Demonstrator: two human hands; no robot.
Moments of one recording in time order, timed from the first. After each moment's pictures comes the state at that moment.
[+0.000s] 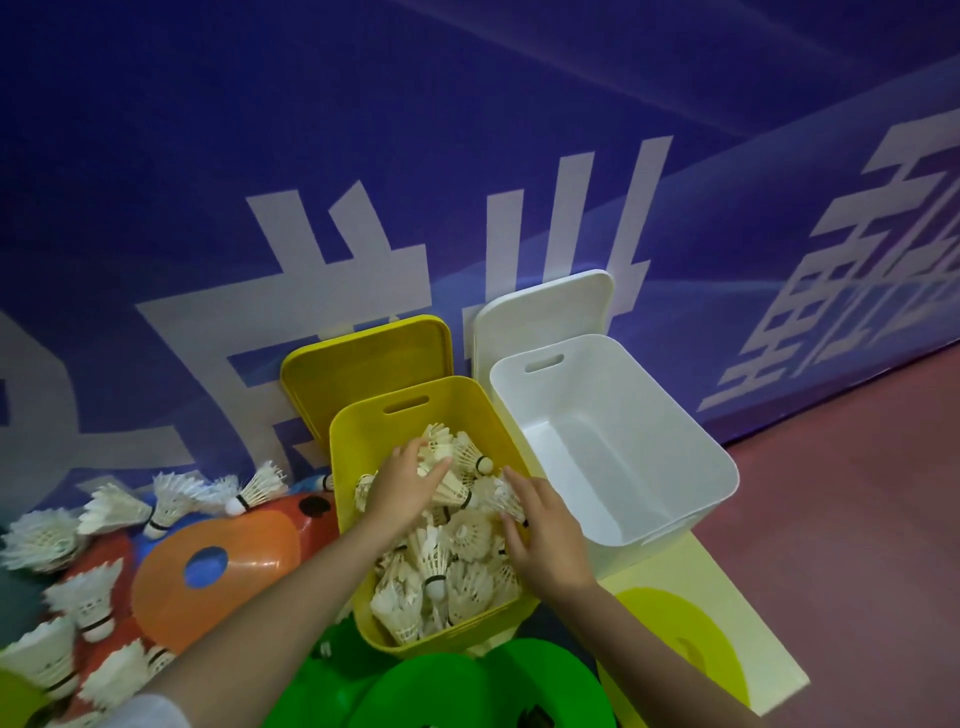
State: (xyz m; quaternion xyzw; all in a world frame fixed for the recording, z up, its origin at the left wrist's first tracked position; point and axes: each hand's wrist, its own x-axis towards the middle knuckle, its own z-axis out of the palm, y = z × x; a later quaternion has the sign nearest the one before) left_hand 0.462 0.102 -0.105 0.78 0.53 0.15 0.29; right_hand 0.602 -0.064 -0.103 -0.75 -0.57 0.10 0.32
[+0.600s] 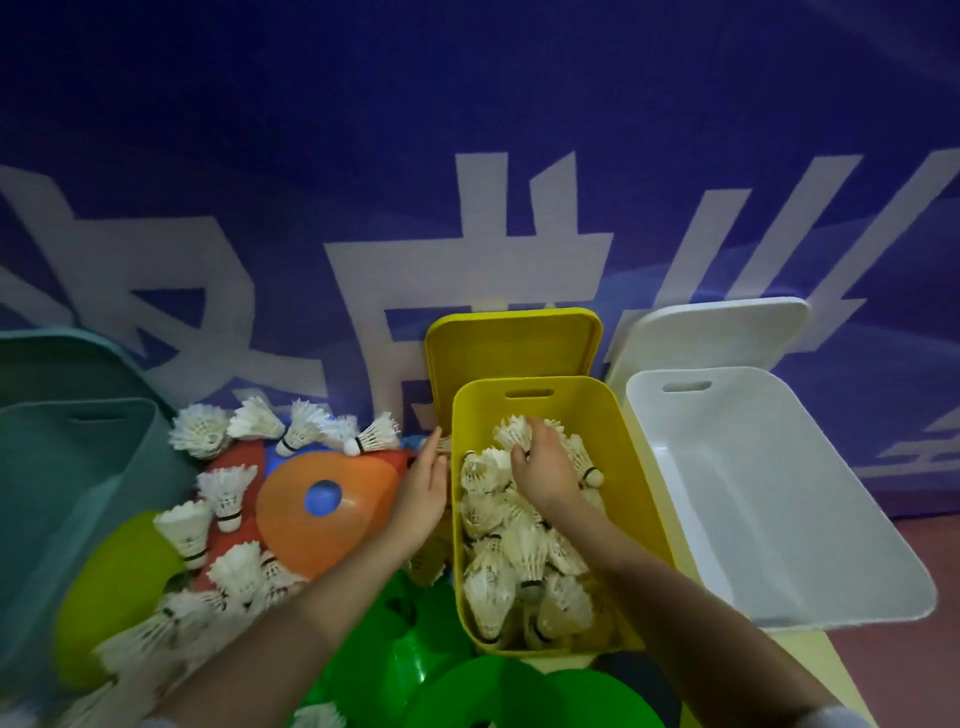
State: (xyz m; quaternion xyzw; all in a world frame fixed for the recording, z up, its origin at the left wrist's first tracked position) left_hand 0.359 0.099 -0.112 0.61 0.58 0.29 0.45; right_hand 0.536 0.101 -0.111 -0.75 -0.57 0.23 0.25
